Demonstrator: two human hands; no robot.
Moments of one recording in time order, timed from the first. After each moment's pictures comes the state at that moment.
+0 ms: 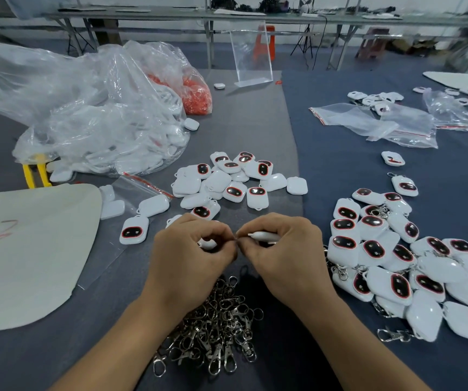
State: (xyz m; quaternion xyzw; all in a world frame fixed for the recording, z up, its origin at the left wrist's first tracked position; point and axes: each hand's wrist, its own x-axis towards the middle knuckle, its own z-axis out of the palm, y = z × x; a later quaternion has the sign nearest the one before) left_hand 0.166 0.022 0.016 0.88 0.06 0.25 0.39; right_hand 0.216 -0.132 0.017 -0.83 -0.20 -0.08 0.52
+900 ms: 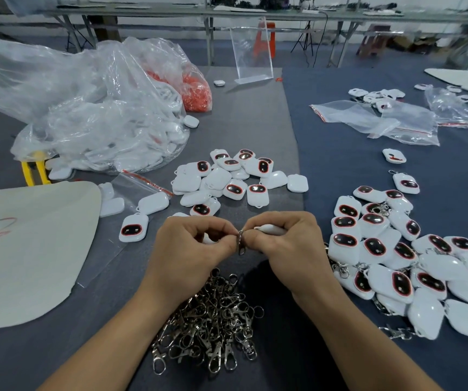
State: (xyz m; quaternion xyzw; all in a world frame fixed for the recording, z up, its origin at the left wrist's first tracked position) left_hand 0.175 0.027 0.011 0.82 0.04 0.16 0.55; right_hand 0.223 -0.134 0.015 -0.76 -0.14 0.04 0.63
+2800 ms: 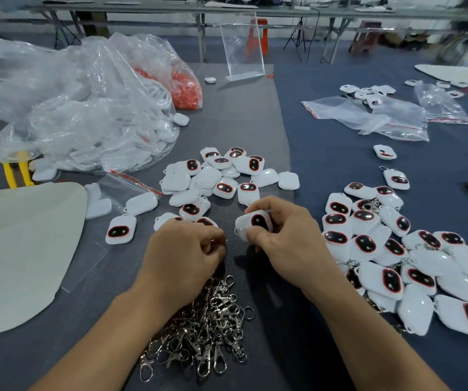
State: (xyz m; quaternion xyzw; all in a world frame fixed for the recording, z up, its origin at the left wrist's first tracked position) left_hand 0.180 0.025 0.010 0.96 -0.01 0.18 0.21; right_hand 0.242 -0.150 0.011 -0.85 -0.13 0.04 0.51
